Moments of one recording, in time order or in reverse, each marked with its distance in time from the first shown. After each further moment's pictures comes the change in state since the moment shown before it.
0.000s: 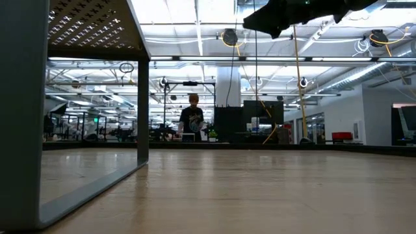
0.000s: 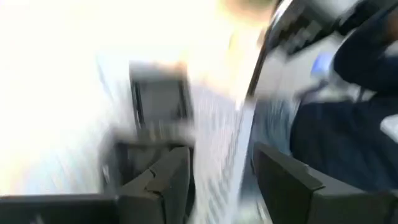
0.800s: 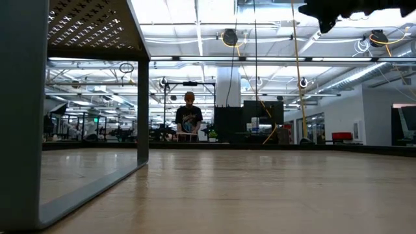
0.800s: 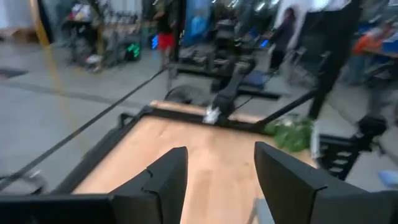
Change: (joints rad) left arm 0.001 -0.984 -0.579 0.353 -0.568 0.955; right arm 0.000 -0.561 -0.201 -0.306 -0.107 0.131
